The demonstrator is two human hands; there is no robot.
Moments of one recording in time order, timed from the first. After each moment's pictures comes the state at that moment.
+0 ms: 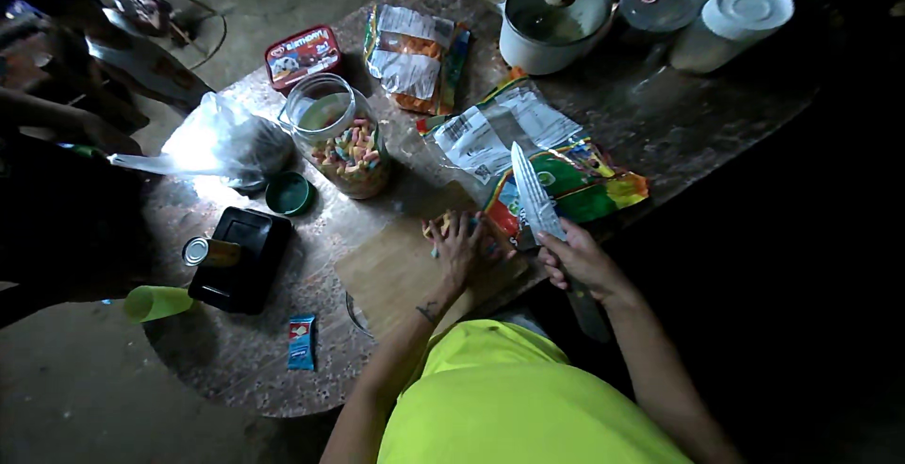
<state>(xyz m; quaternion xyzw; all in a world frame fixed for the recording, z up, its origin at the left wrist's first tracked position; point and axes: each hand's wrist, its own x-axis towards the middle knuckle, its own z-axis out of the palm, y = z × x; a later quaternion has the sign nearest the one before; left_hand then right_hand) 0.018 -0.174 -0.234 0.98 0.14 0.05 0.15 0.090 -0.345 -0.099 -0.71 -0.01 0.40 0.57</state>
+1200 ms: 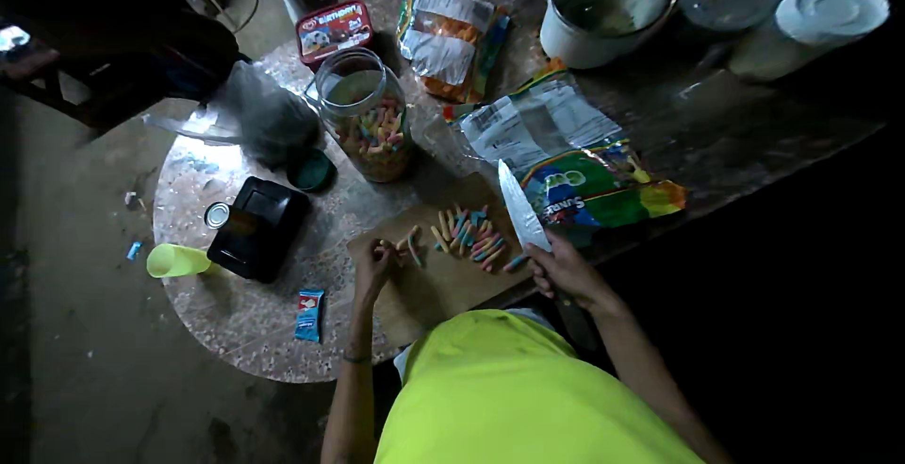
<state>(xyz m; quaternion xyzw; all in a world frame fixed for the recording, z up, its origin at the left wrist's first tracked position) -0.121 -0.056 -0.180 0.72 0.45 0.02 0.53 0.073 -0.322 -0.116 -0.72 -0.05 0.47 0.51</state>
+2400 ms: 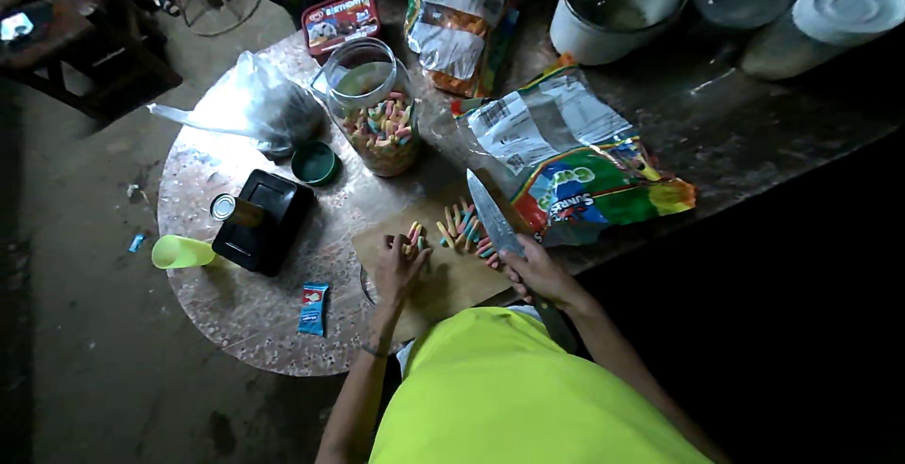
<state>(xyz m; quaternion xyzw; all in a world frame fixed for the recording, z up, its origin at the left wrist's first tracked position) -0.112 -0.088 -0.199 0.86 0.38 0.06 0.33 0.050 -0.297 -0.128 -0.69 -0.11 0.51 0.50</state>
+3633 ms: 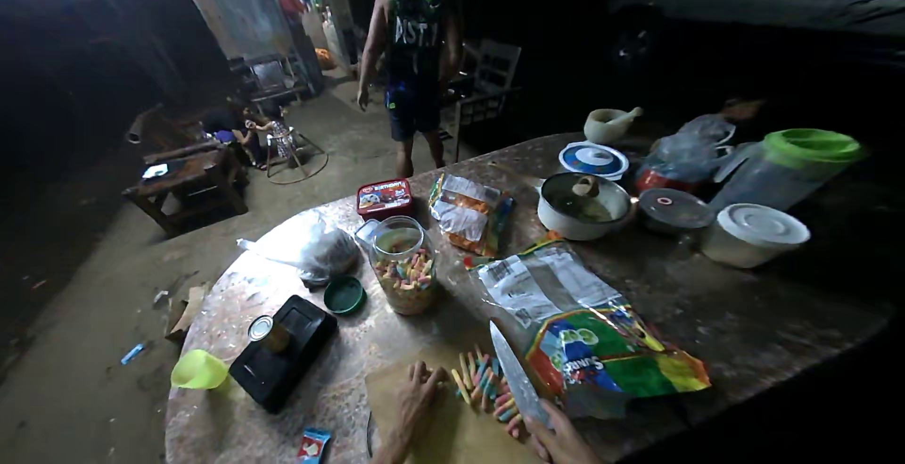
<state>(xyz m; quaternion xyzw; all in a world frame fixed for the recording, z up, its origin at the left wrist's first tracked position) -0.088 -0.068 -0.229 0.94 0.23 0.05 0.24 0.051 -0.311 -0.155 -0.69 -0.13 0.48 0.53</state>
